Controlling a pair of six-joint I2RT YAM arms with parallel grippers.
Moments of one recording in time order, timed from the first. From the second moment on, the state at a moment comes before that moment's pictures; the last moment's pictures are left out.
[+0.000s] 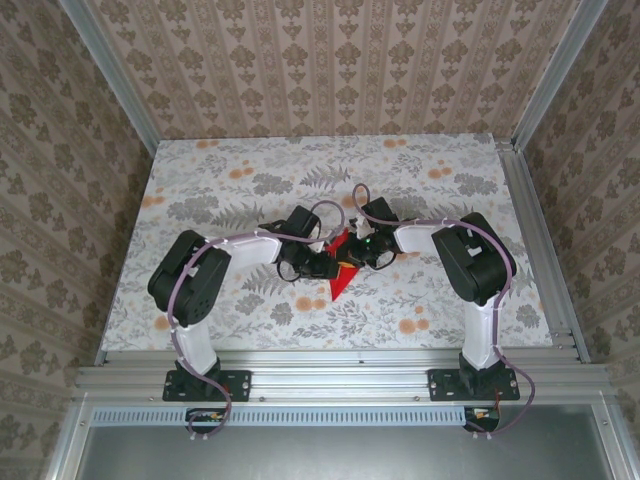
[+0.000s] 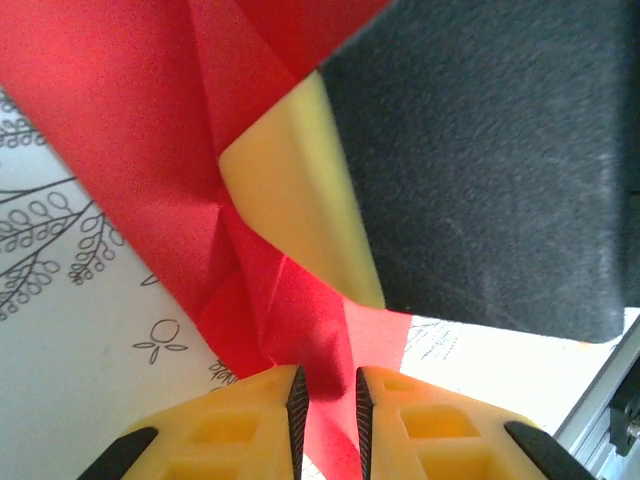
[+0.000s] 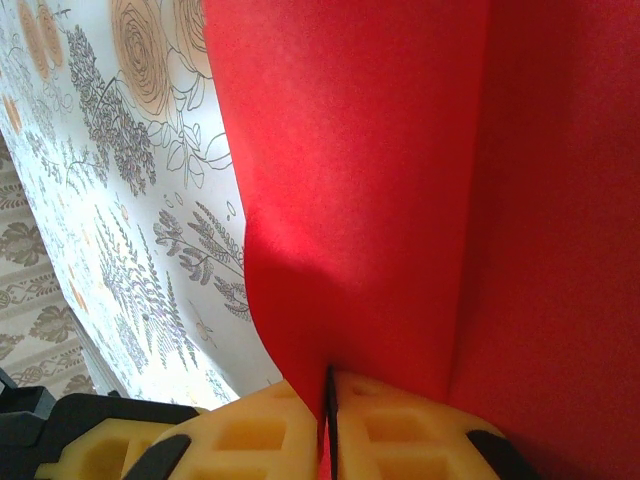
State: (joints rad) left arm -0.68 1.83 1.04 -0.36 0.54 -0.42; right arm 0.45 2.00 1.10 -0.15 -0.65 0.71
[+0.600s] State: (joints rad) left arm -0.68 1.83 1.04 -0.38 0.53 -0.40; right arm 0.45 2.00 1.10 -0.15 -0.65 0.71
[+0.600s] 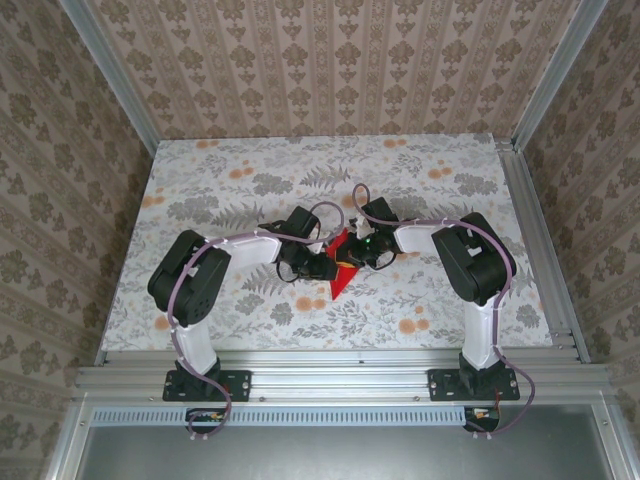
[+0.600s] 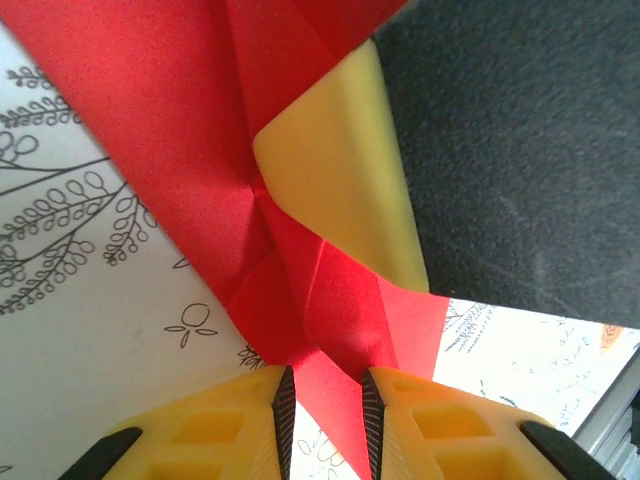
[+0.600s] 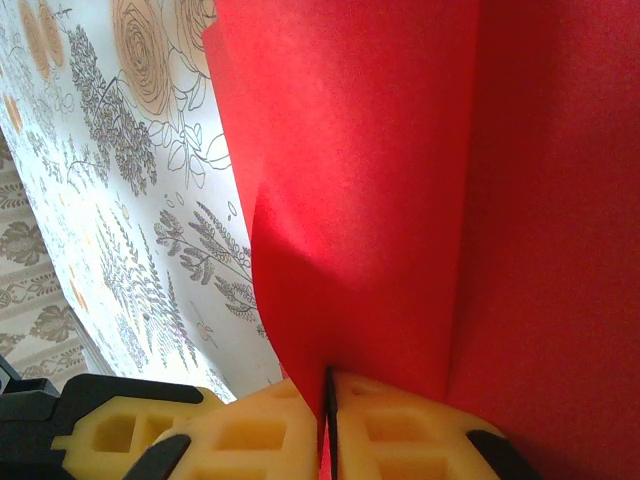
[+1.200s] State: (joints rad) left arm -0.68 1.81 1.05 -0.36 0.54 -0.44; right arm 0.45 2.00 1.09 -0.14 -0.66 0.71
